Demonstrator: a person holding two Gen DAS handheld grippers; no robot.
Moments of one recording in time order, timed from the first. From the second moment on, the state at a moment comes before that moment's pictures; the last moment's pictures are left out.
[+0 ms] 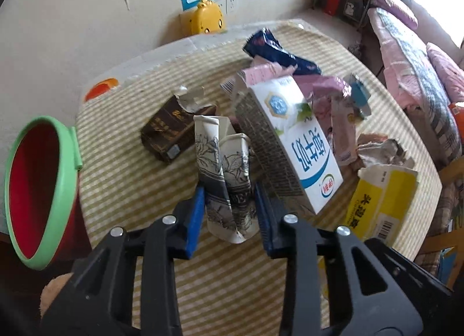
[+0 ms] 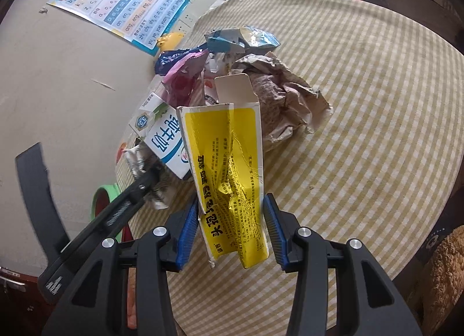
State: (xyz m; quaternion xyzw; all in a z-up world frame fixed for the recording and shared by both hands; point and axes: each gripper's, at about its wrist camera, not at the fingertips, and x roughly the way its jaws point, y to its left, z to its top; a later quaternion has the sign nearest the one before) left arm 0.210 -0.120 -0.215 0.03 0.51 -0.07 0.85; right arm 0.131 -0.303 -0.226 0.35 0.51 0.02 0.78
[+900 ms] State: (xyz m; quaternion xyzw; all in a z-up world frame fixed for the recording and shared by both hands) left arm 0.154 -0.066 -0.181 0.03 0.47 -0.03 0.88; right arm 0.130 -0.259 -0.181 0.32 0.48 0.10 0.81
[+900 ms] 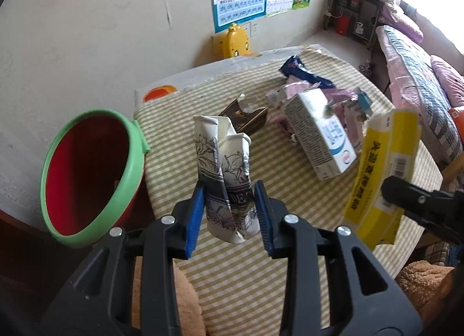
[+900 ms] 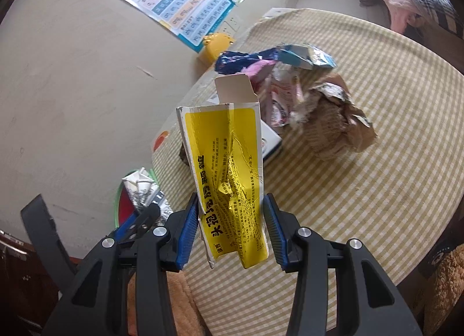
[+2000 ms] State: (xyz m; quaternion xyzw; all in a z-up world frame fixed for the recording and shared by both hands) left arm 0.146 -0.038 -0.156 0.04 0.42 -0.02 0.91; right arm 0.120 -0.226 -0.152 0.22 0.45 0.11 0.86
